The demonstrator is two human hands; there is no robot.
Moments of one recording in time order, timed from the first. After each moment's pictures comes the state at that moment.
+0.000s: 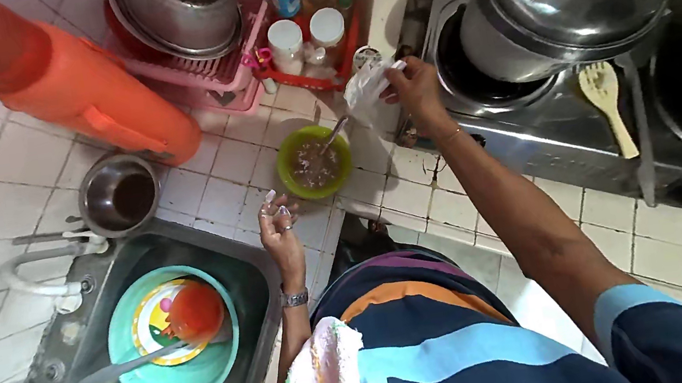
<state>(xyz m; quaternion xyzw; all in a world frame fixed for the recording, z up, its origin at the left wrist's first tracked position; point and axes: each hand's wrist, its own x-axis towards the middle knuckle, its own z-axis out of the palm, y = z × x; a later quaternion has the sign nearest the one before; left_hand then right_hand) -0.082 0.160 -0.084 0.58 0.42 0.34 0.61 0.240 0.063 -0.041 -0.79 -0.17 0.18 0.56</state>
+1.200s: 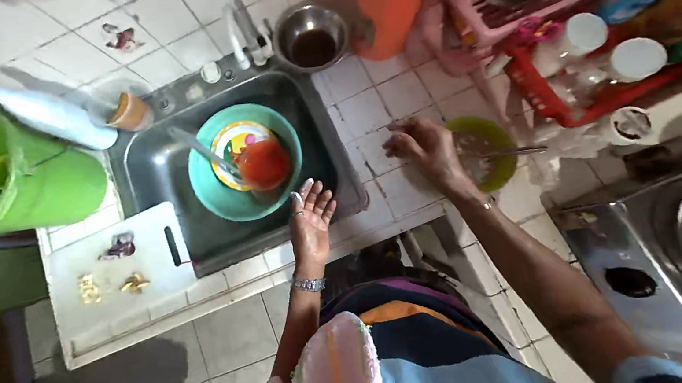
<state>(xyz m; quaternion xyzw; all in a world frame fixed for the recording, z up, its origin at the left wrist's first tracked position) -0.234 0.110 -0.061 0.11 0.53 0.55 0.64 -0.001 0.168 -0.034 -0.55 -0.58 0.43 0.41</state>
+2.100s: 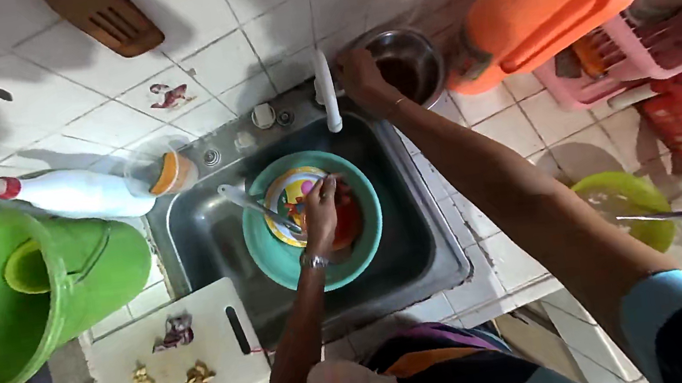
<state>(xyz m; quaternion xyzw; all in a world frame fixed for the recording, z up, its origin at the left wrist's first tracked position) -0.365 0.343 -0.104 0.41 0.63 0.30 0.58 -0.203 0.542 -0.081 -0.65 -0.67 0.31 0.16</state>
